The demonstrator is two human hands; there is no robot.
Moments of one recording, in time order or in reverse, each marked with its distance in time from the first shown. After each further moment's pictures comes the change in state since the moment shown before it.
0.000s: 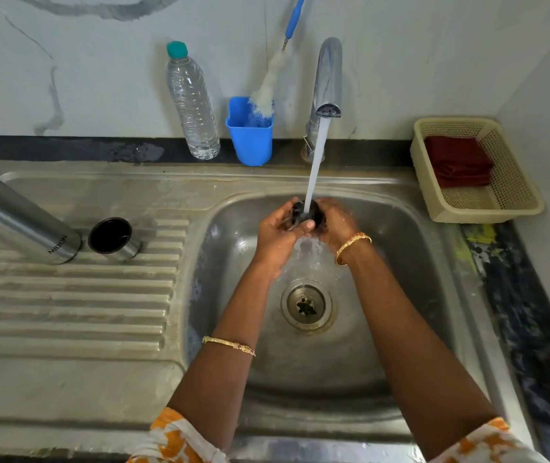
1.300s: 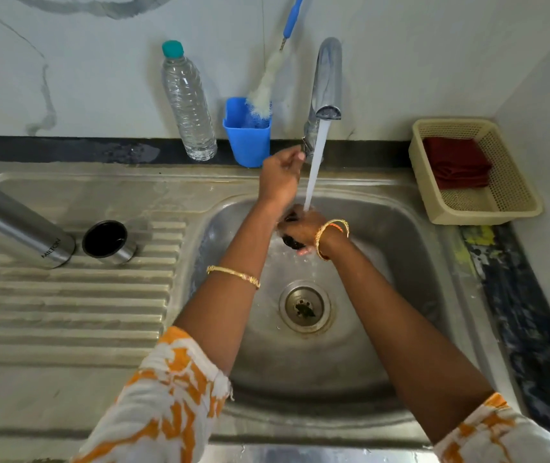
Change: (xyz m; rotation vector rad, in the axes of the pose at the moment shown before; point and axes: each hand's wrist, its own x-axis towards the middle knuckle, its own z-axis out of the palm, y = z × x) left_hand 0.061 0.065 0.025 0.387 0.109 0.204; right_hand -0.002 -0.005 0.032 -0.890 -0.129 0.003
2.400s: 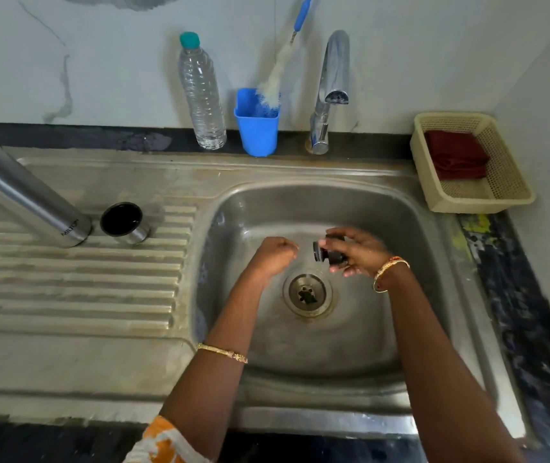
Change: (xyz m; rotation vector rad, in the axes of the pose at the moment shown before) left_hand -0.105 -0.067 -0.032 0.210 -0.250 -0.445; right_hand -0.063 0.076 -0.023 0.168 0.040 0.098
